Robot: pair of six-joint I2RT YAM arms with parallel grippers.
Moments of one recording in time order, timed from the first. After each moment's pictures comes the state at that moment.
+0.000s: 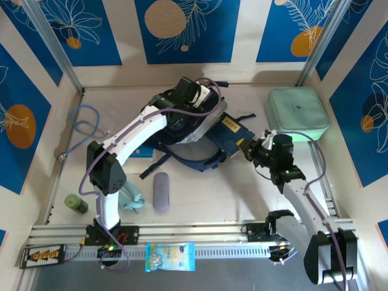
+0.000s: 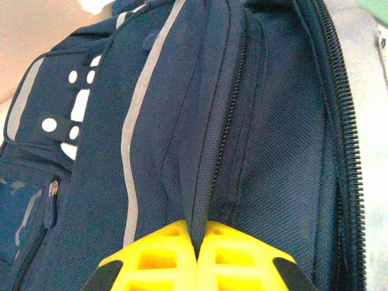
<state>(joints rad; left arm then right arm) -0.70 1.93 1.93 -0.80 -0.08 0.05 0.14 0.94 0.49 -0.01 -0.57 1.11</state>
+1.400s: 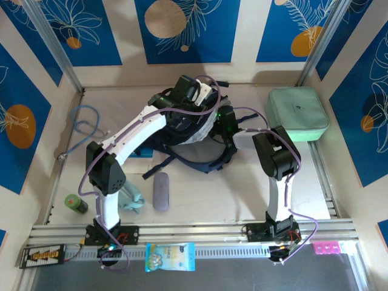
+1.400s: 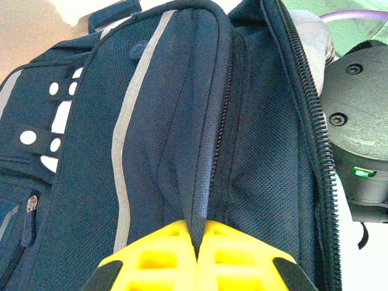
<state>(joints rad) -0.70 1.93 1.93 -0.76 0.01 0.00 0.41 2.02 1.10 0.49 -0.34 1.38</state>
